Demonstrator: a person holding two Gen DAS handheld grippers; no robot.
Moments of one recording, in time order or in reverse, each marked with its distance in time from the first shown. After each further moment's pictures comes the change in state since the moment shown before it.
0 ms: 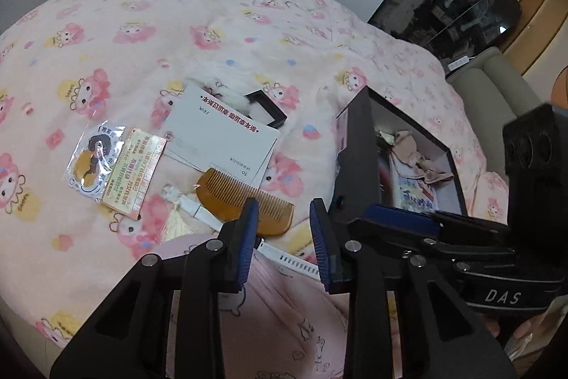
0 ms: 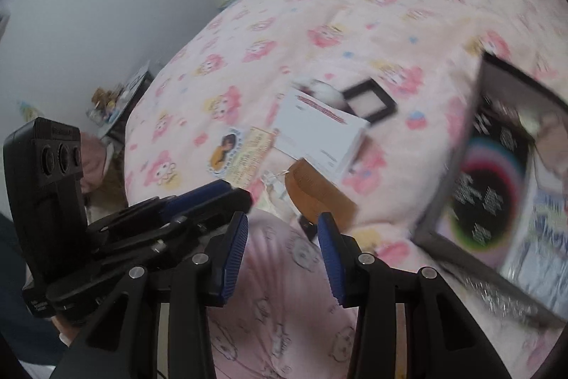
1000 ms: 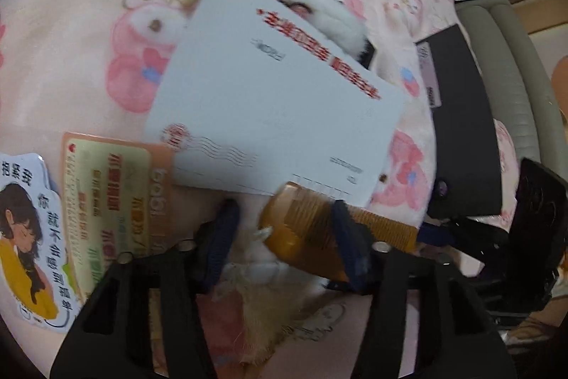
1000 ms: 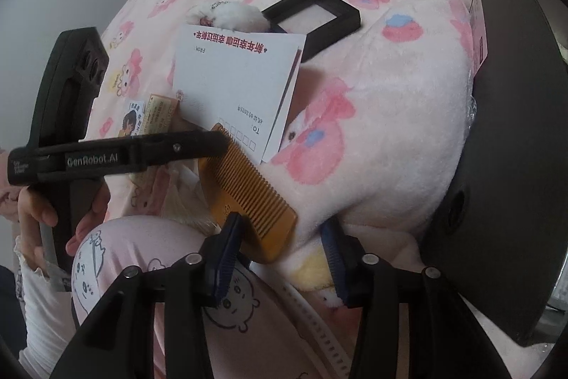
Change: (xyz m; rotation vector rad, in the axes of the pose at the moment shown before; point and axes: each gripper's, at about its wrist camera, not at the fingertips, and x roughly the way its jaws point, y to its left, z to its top) left arm 0.165 0.117 0.038 0.048 0.472 -0.227; right arm 0.132 -0.040 0.004 0.129 0.154 -0.130
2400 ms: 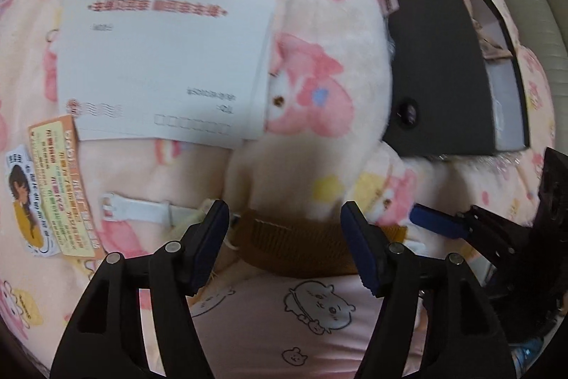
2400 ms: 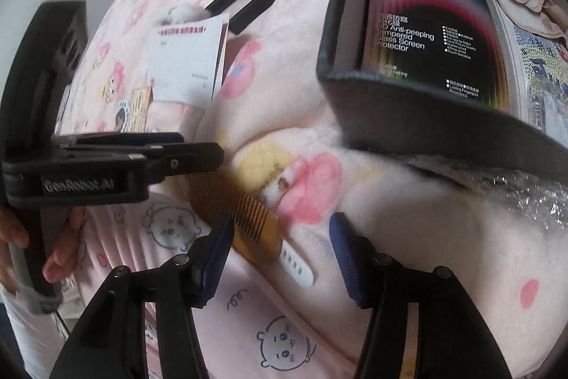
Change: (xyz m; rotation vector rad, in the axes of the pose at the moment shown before) left arm 0.019 -0.103 -0.005 0.126 0.257 0.245; right arm -0.049 -0.038 -0.056 0.182 0.049 -0.010
